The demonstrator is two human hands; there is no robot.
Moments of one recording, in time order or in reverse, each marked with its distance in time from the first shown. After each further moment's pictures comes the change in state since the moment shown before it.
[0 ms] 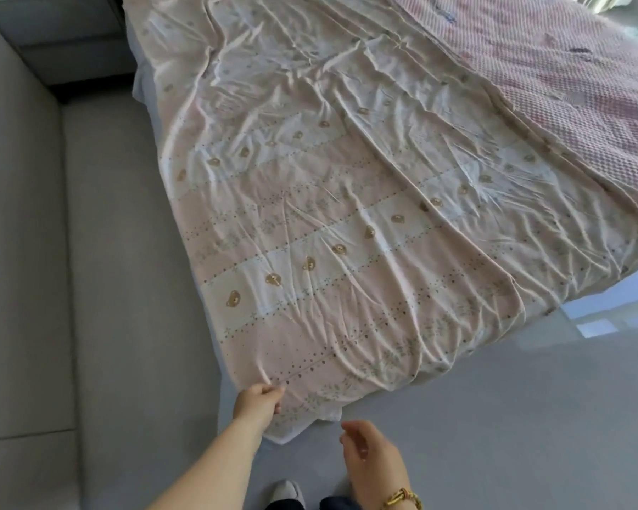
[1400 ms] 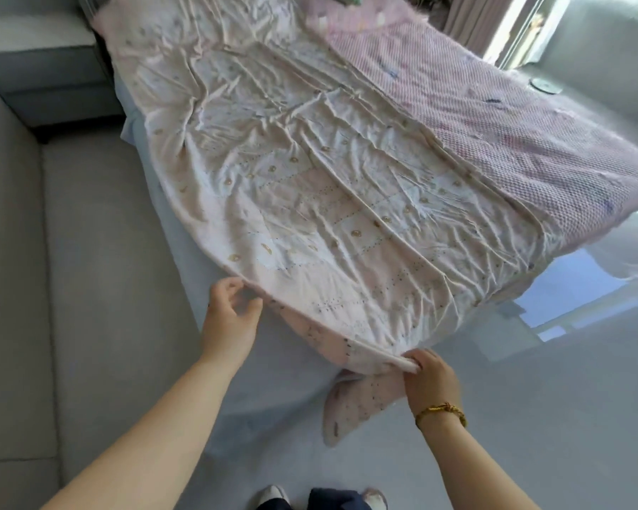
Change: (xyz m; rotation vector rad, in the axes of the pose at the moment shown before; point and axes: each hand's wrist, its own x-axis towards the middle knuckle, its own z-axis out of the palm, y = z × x) left_hand -0.129 0.085 -0.059 -0.087 0.131 0.762; right_hand -0.073 -0.018 -0.108 -0.131 0.543 0.008
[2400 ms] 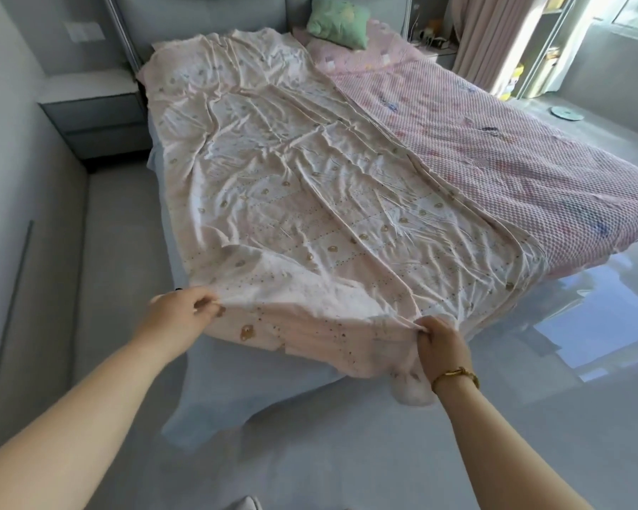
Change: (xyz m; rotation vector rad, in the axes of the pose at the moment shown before) left_hand -0.074 0.083 0.014 0.764 -0.057 0.118; right_hand 0.054 0.076 -0.109 0.070 0.029 -0.243
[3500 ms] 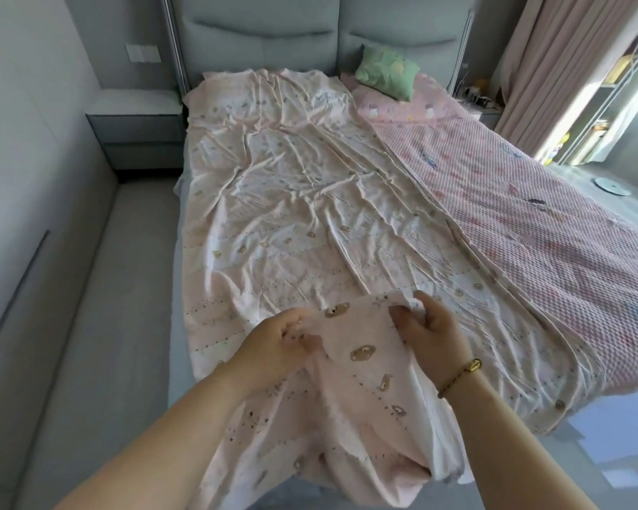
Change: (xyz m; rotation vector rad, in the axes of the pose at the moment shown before) left_hand 0.117 0.073 0.013 -0.657 -0.184 0.177; right_hand 0.132 -0.146 -0.018 0.464 -0.147 -0.353
